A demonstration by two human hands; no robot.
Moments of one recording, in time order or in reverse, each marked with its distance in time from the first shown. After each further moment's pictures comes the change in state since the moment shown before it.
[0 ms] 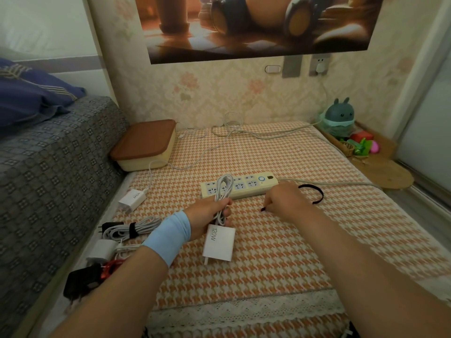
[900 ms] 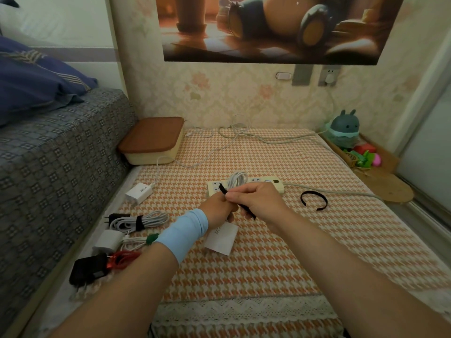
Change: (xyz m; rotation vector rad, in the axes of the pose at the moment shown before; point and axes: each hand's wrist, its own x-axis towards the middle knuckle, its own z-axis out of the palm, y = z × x) left_hand -0.004 0.008 0.011 0.559 0.213 0.232; right_hand -0.047 -0.096 -0.048 1.380 0.008 0.045
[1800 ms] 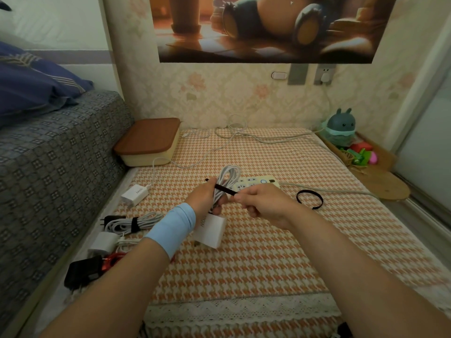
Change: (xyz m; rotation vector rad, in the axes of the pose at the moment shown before) left_hand 0.004 0.007 -0.015 -0.207 0.139 -0.080; right_hand 0.007 0.003 -0.027 -0.070 -0.127 0.140
